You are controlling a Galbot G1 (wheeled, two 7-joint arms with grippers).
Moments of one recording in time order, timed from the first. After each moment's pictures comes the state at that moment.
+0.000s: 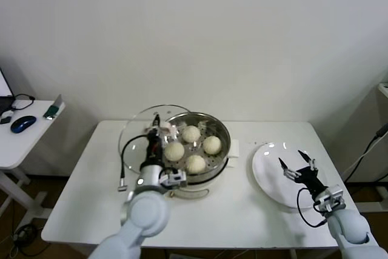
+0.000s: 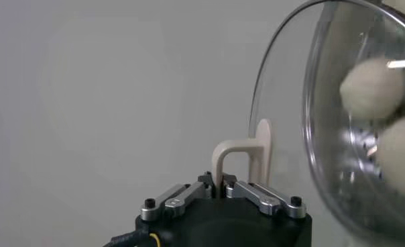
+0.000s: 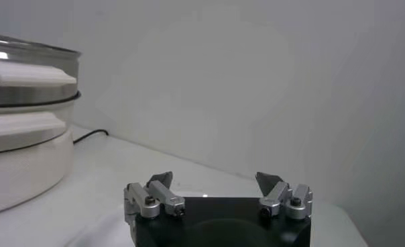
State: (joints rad) left arm 0.99 -1.23 0.04 -2.00 1.39 0.74 0.25; right arm -1.20 1.02 0.56 1.42 0.34 0.14 -0.31
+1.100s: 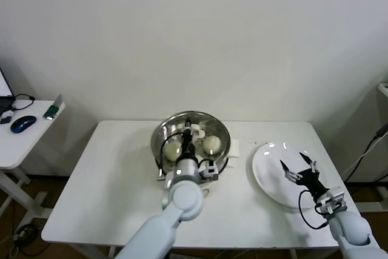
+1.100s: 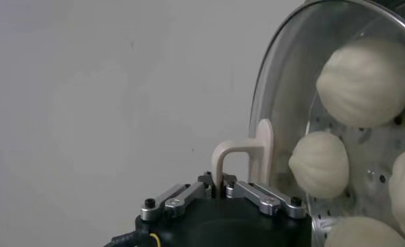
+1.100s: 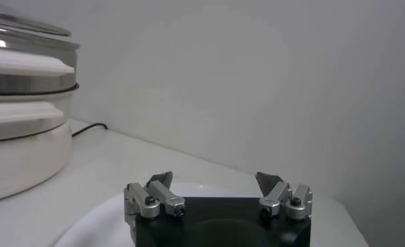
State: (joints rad) left arm 0.84 -1.41 0.16 -1.71 1.44 0.74 0.26; right arm -1.20 1.02 0.57 1.39 0.32 0.16 -0.33
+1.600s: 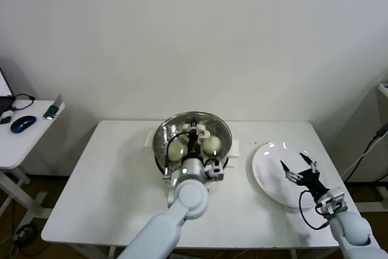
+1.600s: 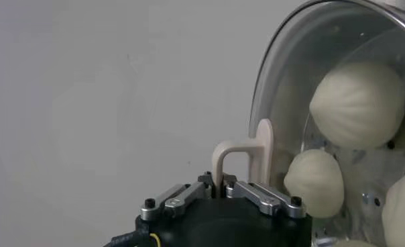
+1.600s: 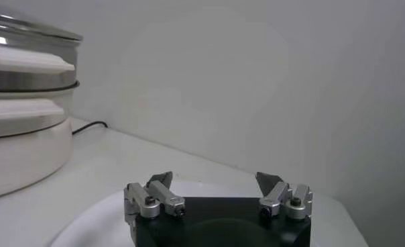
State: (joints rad) left arm 0.82 -1.43 0.19 -1.68 1.44 0.74 0.26; right arm -1.20 1.02 0.57 1.39 0.32 0.17 -0.34
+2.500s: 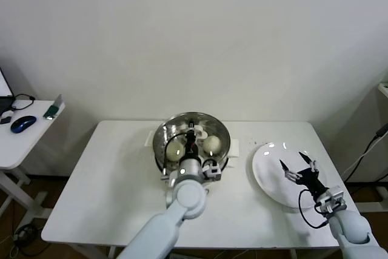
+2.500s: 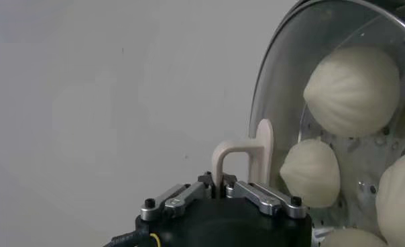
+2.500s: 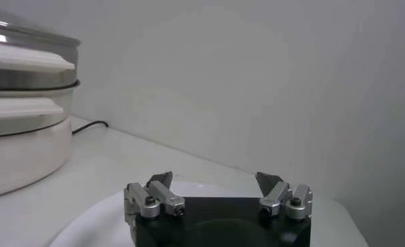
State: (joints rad) left arm 0.83 -1.42 0.17 -1.67 1.45 0.74 0.25; right arm -1.18 1.02 0.57 1.38 0.31 0.17 -0.34
